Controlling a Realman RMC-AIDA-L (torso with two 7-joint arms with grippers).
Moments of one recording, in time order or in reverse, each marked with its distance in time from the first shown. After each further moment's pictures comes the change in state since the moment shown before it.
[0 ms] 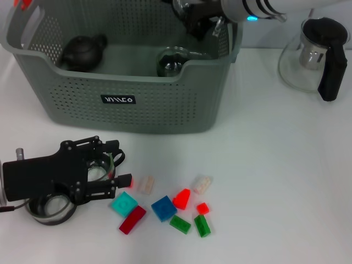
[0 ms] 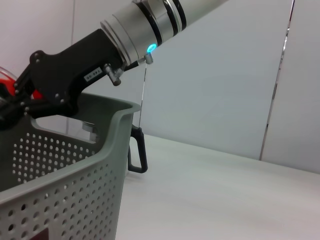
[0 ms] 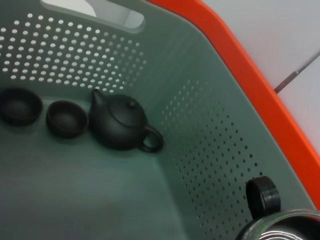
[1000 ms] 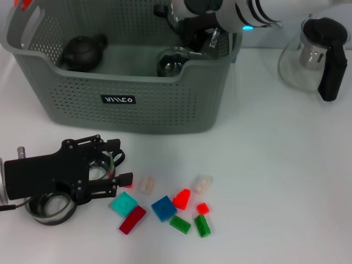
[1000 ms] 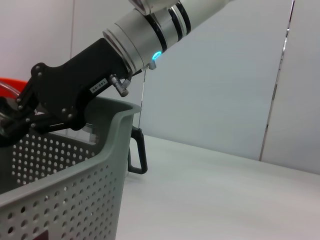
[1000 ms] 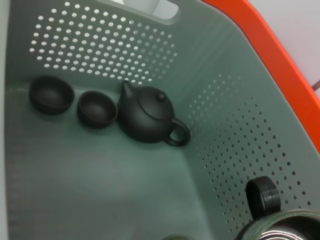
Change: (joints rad) left arm -0.006 0.000 0.000 -0.003 0.000 -0.003 -0.002; right arm 0.005 0.000 -0.066 0.002 0.010 -0.035 0.016
